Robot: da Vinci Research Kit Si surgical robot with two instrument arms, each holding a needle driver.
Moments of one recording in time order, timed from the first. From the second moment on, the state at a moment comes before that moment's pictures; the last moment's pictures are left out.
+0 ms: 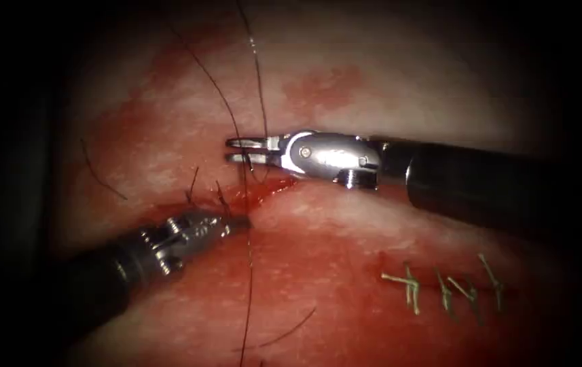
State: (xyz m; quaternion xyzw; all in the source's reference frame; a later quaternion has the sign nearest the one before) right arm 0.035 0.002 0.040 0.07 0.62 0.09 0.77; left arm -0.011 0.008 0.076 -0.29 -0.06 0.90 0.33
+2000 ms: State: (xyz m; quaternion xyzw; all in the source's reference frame) right arm 0.035 0.002 0.043 0.35 0.48 0.30 0.74; left arm -0.009 0.008 0.077 -0.28 -0.06 0.90 0.32
